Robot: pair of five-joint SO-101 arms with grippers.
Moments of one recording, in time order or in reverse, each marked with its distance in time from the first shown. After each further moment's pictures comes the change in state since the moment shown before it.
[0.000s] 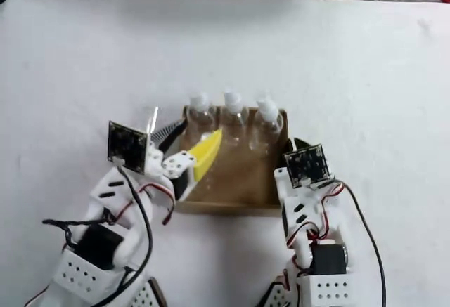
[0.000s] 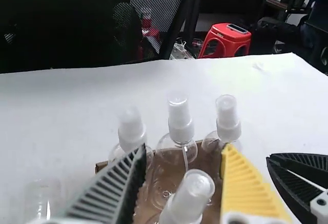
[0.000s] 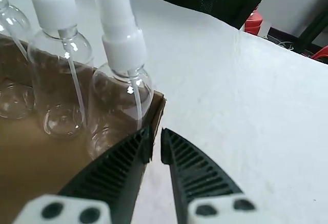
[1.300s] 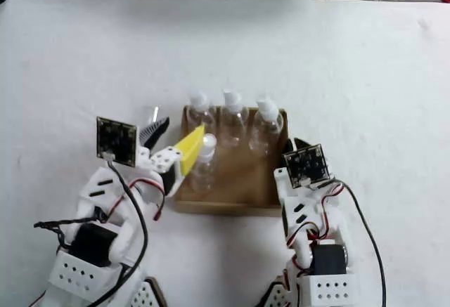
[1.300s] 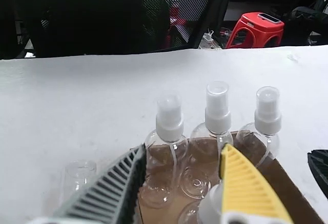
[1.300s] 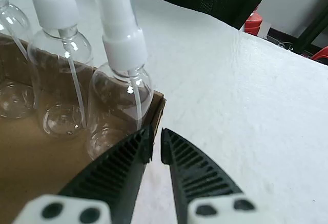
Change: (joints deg) left arm -6.2 0.0 -0.8 4.1 -1.3; right arm 0.0 0.0 0.0 0.0 0.4
